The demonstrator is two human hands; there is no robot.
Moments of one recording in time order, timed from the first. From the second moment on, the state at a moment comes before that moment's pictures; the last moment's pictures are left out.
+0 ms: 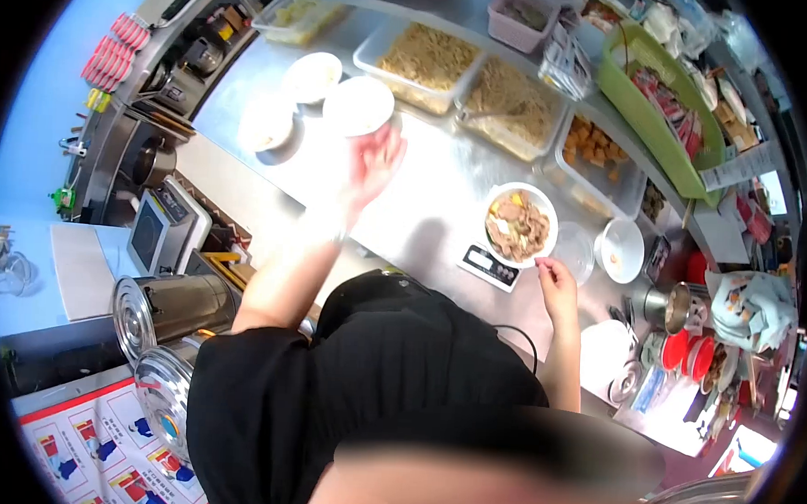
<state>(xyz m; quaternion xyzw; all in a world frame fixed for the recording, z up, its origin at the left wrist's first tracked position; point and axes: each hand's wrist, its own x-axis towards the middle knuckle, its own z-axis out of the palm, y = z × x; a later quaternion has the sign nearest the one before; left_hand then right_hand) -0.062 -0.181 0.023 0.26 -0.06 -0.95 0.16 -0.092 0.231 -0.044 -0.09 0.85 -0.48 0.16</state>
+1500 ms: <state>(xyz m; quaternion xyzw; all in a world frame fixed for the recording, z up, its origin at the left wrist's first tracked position) -0.140 -0.056 -0.056 -0.37 -0.92 -0.16 0.02 -0.109 0.150 -0.045 0.00 0.93 -0.37 0.05</state>
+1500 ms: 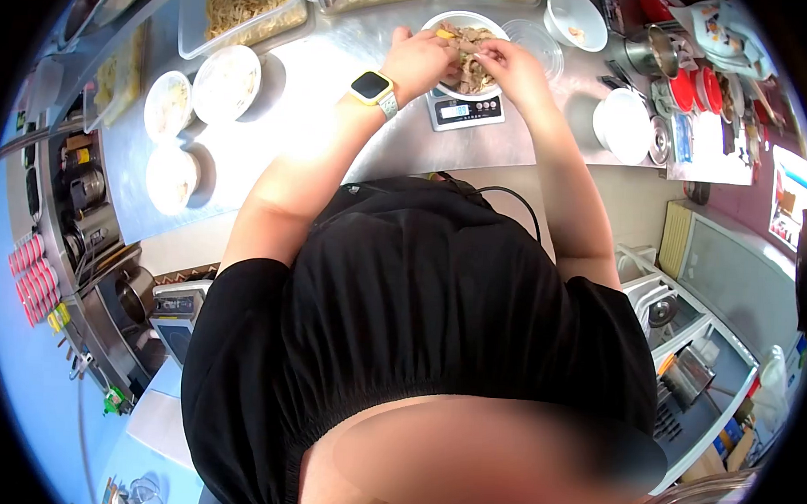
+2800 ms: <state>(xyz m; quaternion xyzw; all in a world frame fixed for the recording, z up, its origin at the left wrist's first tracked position) -0.140 -0.040 -0.079 -0.39 -0.89 -0.19 0.13 -0.114 0.160 -0.049 -0.12 0.98 -0.16 -0.09</state>
